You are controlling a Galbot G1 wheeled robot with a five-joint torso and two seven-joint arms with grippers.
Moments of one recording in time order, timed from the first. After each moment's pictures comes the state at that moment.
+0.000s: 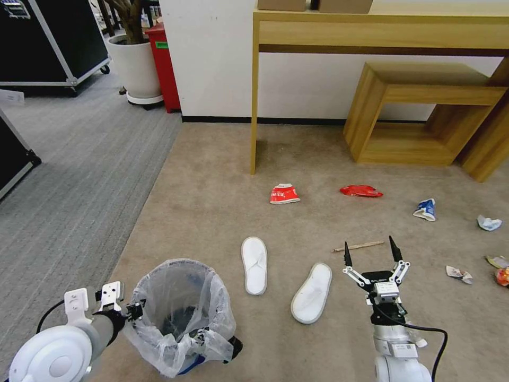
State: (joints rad) left arm 1.72 -0.66 -0.63 -2.26 -1.45 0.50 -0.70; right arm -1.48 1.61 0.79 1.76 -0.13 0.80 -0.20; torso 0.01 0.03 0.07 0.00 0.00
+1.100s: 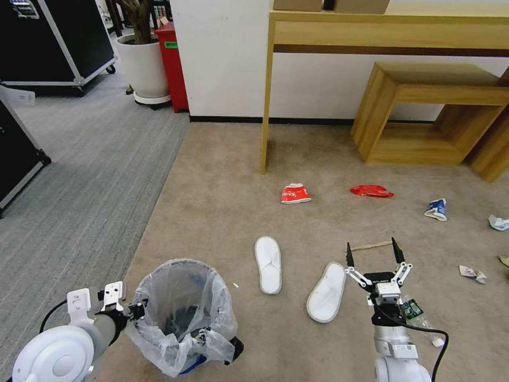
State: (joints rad) left arm 1.69 -0.65 -0.60 -2.24 -1.44 0.50 -0.69; right arm -1.48 1.61 0.79 1.77 -0.22 0.75 -0.05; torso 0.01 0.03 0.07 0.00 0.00
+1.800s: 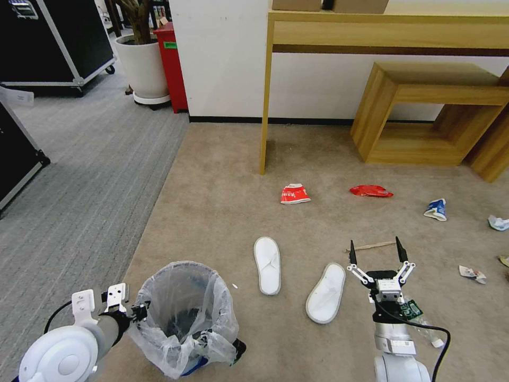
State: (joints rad) left arm 1.68 -0.65 -0.58 -2.22 -1.43 0.50 -0.69; right arm -1.47 1.61 0.79 1.75 -0.21 0.76 -0.08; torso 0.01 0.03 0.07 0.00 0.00
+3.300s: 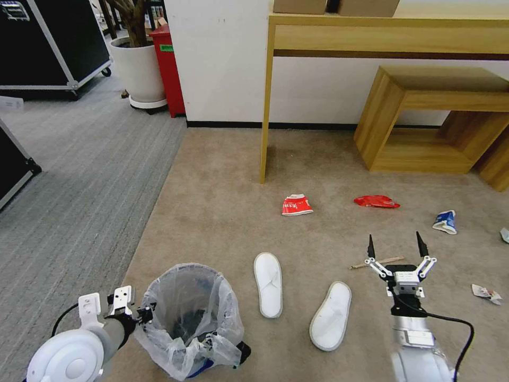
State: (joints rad) left arm 1.68 -0.69 -0.54 -2.22 -1.38 0.49 -0.65; right arm -1.49 1.42 0.79 1.80 -0.20 0.62 0.07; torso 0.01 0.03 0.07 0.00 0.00
